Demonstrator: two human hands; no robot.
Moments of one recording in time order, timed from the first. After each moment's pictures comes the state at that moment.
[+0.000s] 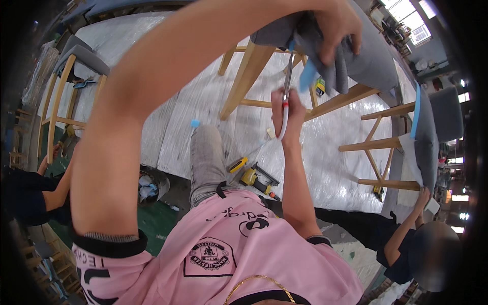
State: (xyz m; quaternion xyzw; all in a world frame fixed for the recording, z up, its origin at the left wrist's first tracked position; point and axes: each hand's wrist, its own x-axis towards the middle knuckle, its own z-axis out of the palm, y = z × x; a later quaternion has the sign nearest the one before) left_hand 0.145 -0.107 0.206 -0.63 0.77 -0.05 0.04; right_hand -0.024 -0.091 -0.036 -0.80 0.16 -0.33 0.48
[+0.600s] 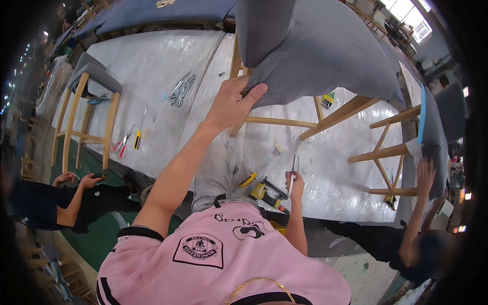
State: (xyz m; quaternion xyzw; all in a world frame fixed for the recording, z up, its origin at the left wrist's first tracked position) left_hand 0.104 0.037 0.018 -0.67 0.41 0.00 -0.62; right_hand -0.202 -0.141 -0.261 -0.75 0.48 -0.08 0.44
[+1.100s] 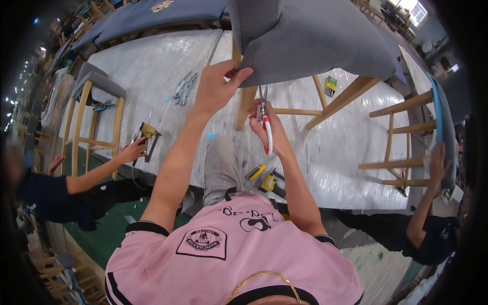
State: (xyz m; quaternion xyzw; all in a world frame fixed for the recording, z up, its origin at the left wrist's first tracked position) left_hand 0.115 0.058 0.040 -0.74 0.41 -0.08 -0.53; right_hand -0.037 -0.070 -0.061 -0.77 0.05 -0.17 0.61
